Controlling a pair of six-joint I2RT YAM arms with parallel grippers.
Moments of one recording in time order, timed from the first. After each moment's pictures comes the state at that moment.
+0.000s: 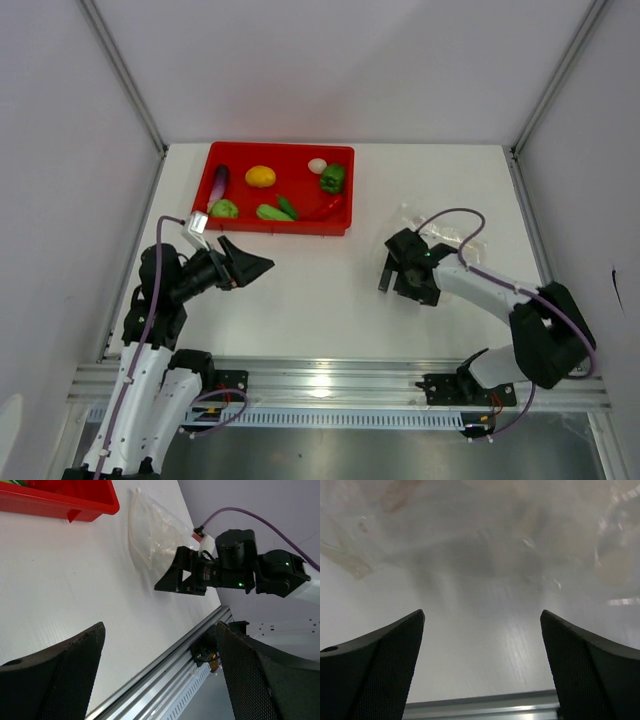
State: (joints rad) left arm -0.09 0.55 0.61 -0.36 0.69 -0.69; right arm 0.63 1.47 0.86 -0.64 0.22 0.87
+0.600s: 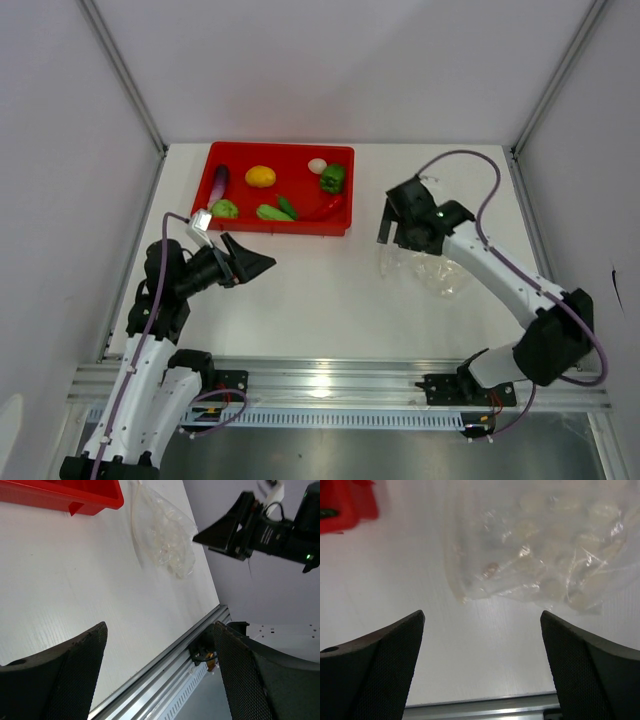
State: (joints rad) left arm -0.09 0.60 0.59 -0.32 0.70 -0.71; right arm 0.56 1.36 1.19 -0.87 0.36 0.71
